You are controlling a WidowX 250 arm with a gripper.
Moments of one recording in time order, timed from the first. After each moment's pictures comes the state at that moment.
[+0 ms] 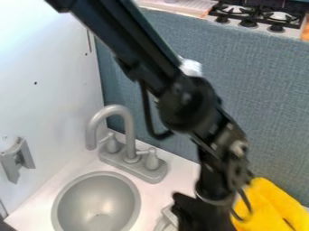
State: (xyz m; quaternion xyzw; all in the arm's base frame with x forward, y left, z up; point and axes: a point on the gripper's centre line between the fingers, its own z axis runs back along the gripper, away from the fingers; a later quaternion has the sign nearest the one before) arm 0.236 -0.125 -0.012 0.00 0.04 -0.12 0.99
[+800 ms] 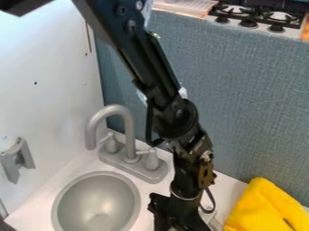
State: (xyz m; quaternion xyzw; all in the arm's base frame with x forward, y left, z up) arm 0.262 -0.084 -0.070 0.02 0.06 -0.07 1.00
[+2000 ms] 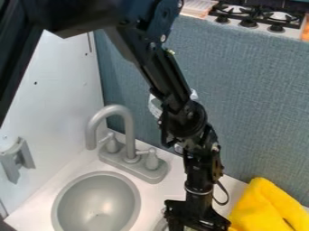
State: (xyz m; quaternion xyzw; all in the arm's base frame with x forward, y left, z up) arm 0.279 -0.108 -0.087 -0.05 0.11 0.02 0.99
